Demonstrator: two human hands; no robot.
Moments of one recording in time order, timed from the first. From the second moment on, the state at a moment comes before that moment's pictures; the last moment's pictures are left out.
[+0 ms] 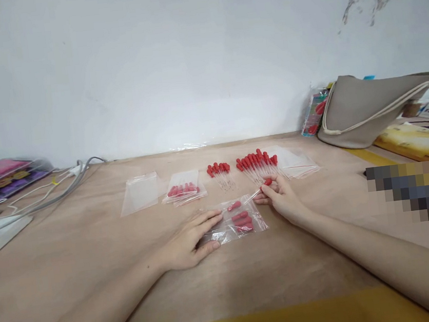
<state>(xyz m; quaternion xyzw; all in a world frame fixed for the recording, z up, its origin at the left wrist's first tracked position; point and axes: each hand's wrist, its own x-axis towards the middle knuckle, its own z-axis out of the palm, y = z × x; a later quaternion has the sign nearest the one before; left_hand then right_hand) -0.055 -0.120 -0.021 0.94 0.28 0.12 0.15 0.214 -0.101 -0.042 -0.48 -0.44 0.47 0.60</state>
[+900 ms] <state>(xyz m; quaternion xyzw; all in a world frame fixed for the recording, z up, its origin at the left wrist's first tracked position) -0.053 -0.122 -0.018 0.94 0.29 0.12 0.16 0.217 -0.105 -0.038 -0.42 -0.63 0.48 0.45</state>
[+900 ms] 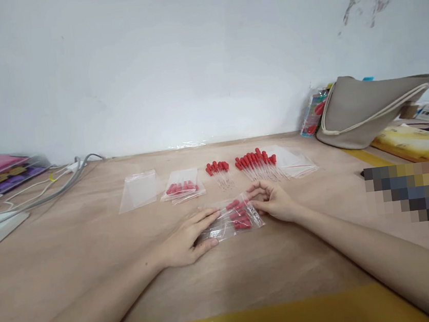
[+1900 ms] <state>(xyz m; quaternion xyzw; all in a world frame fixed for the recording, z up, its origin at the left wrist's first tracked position) -0.050 -0.125 -0.014 0.91 0.30 0.22 0.17 0.211 -0.108 -0.017 -0.39 -0.50 0.69 0.35</state>
